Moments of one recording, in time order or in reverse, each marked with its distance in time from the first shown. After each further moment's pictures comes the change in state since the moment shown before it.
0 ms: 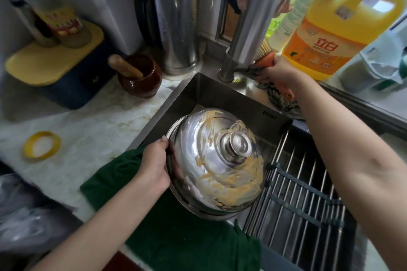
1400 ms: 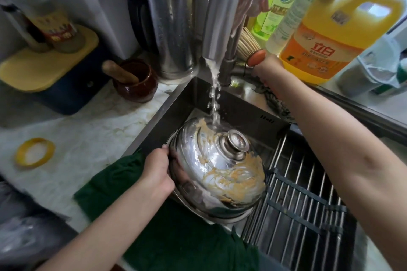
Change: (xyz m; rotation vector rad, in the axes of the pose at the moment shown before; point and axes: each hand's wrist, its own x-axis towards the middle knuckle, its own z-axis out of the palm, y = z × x) left_hand 0.017 -0.009 0.015 -0.133 0.095 -0.120; right_hand -0.004 -0.031 0.021 -0.267 0.266 0.093
